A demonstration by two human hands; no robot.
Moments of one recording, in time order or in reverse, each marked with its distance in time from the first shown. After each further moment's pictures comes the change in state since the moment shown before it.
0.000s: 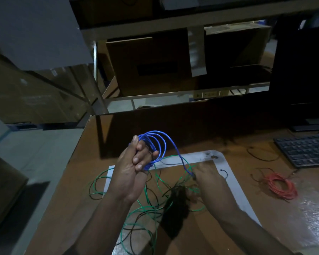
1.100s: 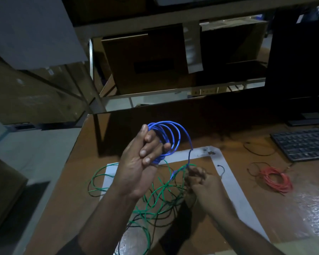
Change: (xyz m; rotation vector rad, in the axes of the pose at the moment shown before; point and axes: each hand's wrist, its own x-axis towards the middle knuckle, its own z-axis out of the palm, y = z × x) left_hand -0.011 0.003 0.041 -0.066 -0.196 -0.046; right_hand -0.016 -0.024 -0.006 0.939 -0.041 0.695
